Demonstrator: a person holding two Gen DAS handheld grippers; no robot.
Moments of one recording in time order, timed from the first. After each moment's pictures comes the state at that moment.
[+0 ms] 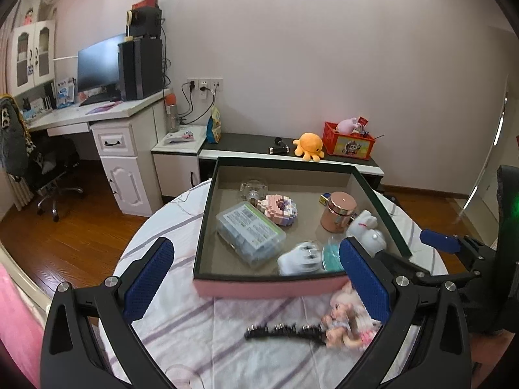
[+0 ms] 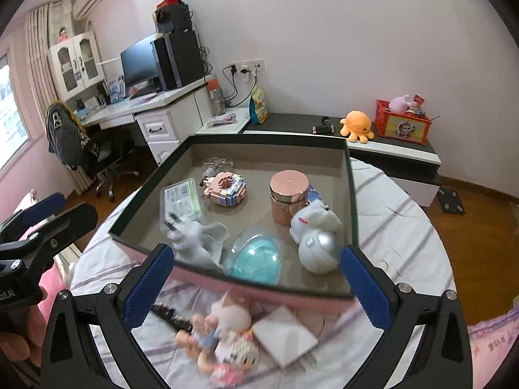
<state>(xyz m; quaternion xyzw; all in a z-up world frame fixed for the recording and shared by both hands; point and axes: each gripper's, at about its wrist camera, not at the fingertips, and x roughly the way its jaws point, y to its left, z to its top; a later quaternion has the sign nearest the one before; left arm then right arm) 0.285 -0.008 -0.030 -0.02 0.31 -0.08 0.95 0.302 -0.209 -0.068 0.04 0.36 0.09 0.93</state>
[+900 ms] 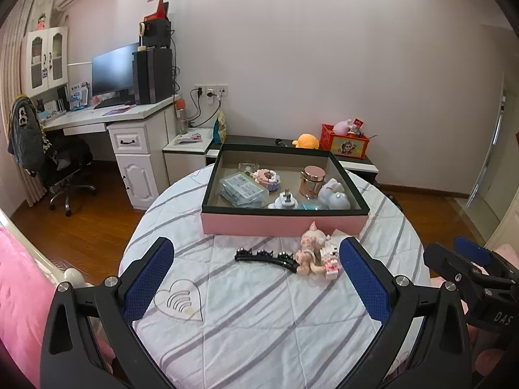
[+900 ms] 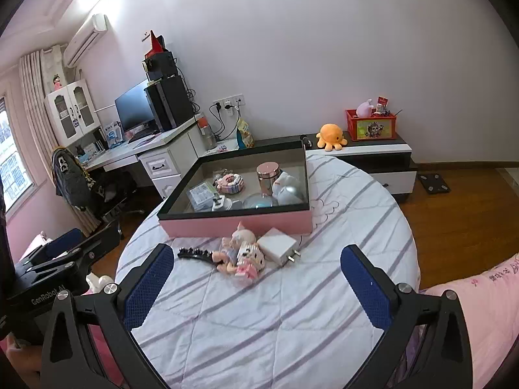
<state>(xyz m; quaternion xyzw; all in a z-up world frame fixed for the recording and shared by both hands) 0.154 -0.018 -0.016 -0.02 0.29 -0.07 0.95 0.143 -0.233 -0.039 0.11 0.30 0.06 0.95</state>
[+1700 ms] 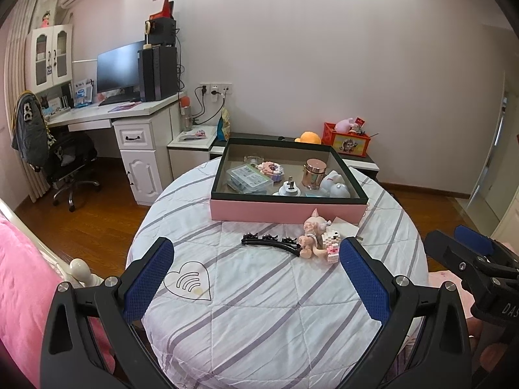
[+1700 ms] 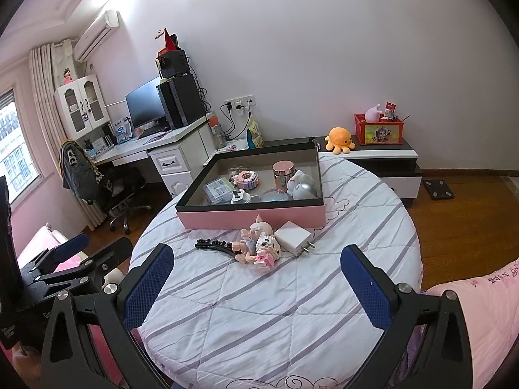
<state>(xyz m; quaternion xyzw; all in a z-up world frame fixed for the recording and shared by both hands) 0.132 -0.007 -0.017 -0.02 0.30 -0.06 0.95 0.124 -0.217 -0.031 0.10 0.29 0.08 0.95</state>
